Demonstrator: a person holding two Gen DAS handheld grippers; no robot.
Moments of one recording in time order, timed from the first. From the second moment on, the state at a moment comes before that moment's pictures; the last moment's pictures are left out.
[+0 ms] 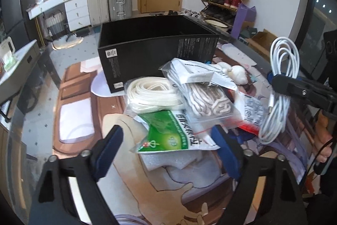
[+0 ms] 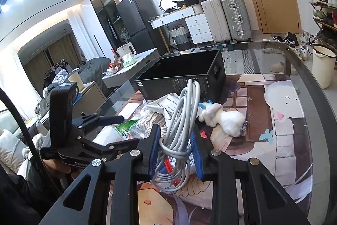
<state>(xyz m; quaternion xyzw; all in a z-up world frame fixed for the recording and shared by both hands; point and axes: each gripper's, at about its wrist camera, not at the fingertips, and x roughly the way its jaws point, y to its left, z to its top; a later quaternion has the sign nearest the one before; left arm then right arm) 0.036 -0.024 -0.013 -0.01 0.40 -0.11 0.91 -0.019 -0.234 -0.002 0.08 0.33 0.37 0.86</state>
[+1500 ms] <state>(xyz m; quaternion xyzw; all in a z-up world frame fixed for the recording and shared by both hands) 0.025 0.019 -0.021 -0.11 0.43 -0.09 0.89 -0.020 -0.227 0.000 0.07 0.33 0.38 0.86</state>
